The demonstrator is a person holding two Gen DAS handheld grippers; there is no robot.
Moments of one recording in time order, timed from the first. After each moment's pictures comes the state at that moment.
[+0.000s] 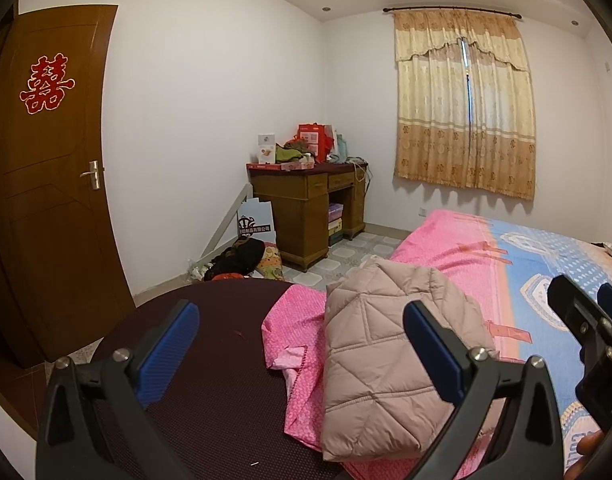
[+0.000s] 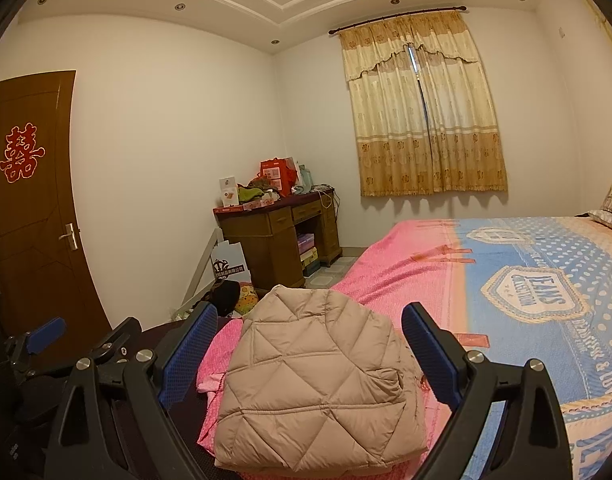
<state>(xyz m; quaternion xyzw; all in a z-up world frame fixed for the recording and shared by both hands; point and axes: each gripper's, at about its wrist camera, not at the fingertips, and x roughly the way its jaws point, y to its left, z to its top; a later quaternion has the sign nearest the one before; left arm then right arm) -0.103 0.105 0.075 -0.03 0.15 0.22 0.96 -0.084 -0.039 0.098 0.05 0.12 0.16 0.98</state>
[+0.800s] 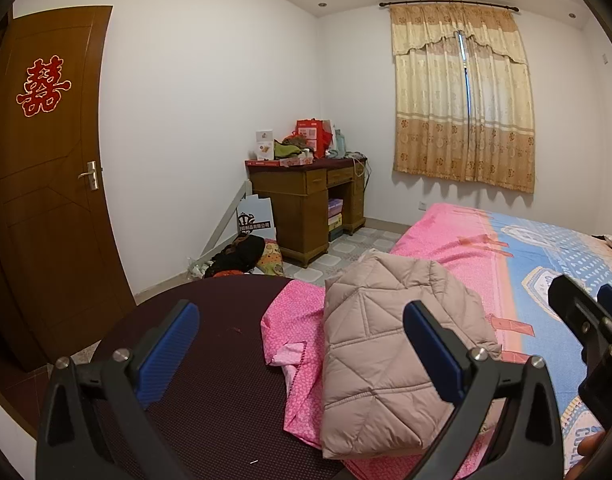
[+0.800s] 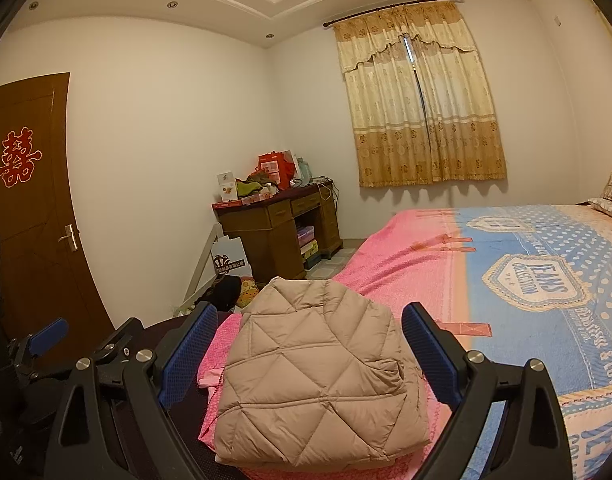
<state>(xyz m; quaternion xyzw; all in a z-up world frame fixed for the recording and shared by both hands) -0.098 0.098 0.072 -0.02 0.16 0.22 0.96 -0.075 -0.048 0.090 0.06 0.14 0.16 0.97</state>
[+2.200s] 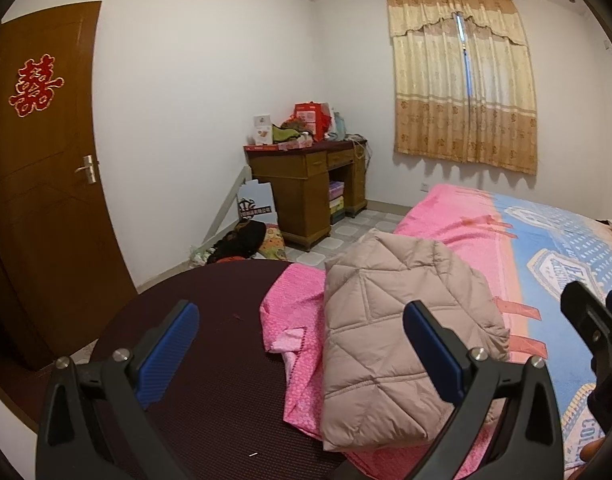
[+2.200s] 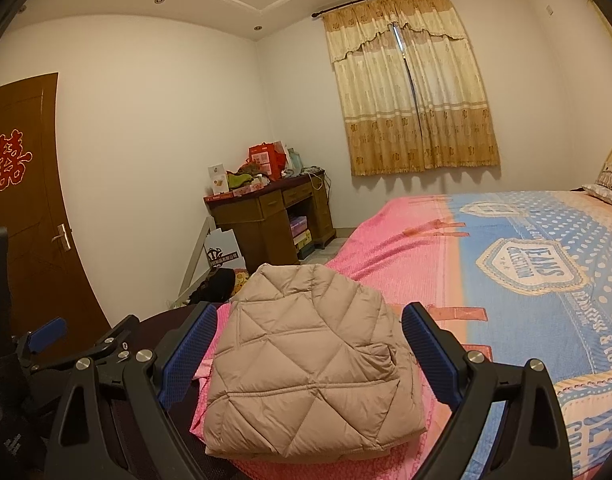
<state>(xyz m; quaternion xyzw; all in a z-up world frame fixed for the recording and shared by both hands) -0.084 0.091 0.059 -0.01 0.20 0.22 0.96 -0.070 -0.060 0.074 0.07 0.16 0.16 0.97</state>
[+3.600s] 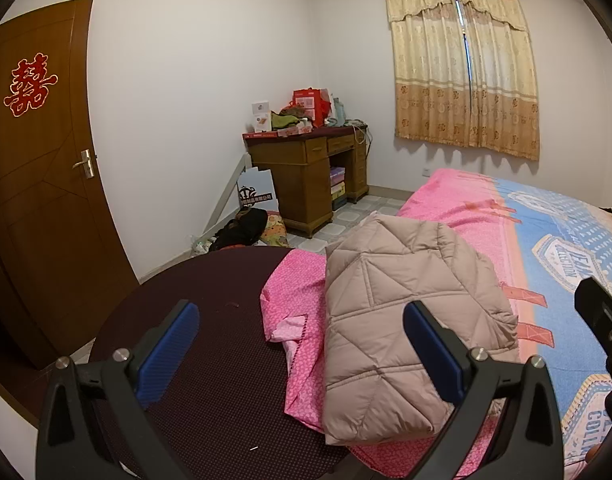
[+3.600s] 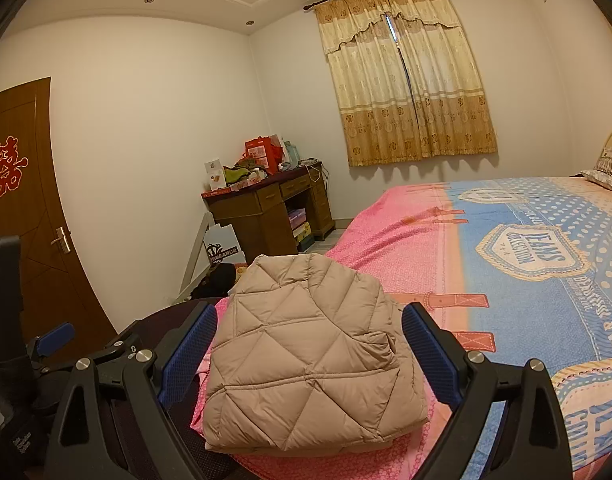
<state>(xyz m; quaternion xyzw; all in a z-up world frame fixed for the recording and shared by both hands) -0.074 0.097 0.050 -0.01 0.22 0.23 0.95 -0.065 -0.066 0.066 0.09 0.17 0.16 0.97</state>
